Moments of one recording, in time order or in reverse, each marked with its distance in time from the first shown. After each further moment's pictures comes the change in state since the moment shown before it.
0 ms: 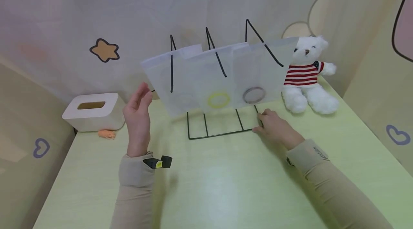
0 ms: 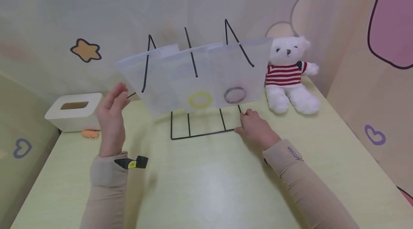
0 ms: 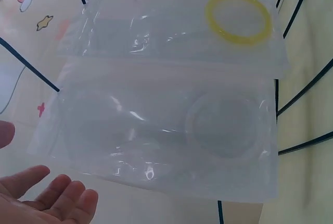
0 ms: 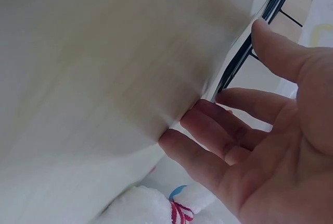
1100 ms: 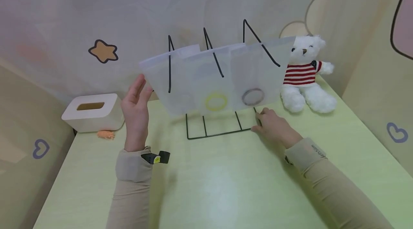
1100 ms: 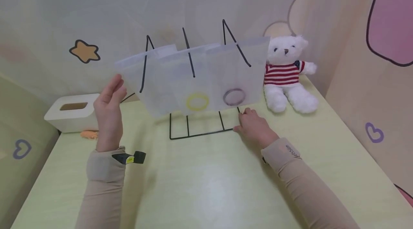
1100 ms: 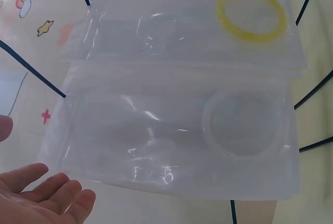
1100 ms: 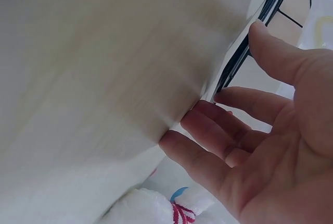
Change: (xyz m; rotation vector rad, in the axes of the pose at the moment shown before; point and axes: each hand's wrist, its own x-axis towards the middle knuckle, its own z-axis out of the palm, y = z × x) left_hand 0.008 0.017 0.007 -0.044 -0.067 0.067; right_hand 0.003 0.004 0.002 -0.030 0.003 0.022
